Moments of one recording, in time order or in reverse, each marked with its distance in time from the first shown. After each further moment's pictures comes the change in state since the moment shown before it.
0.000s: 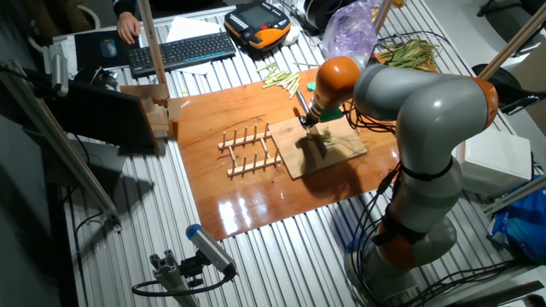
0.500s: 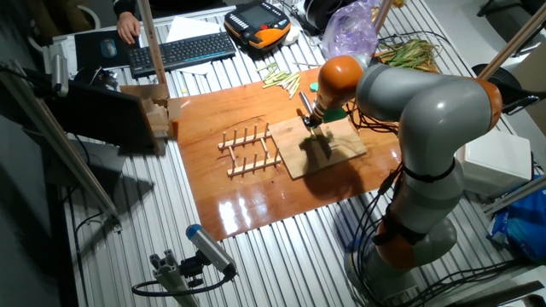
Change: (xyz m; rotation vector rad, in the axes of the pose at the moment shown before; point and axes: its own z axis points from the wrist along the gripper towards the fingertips) arm 0.012 -0.014 0.001 0.007 0.006 0.016
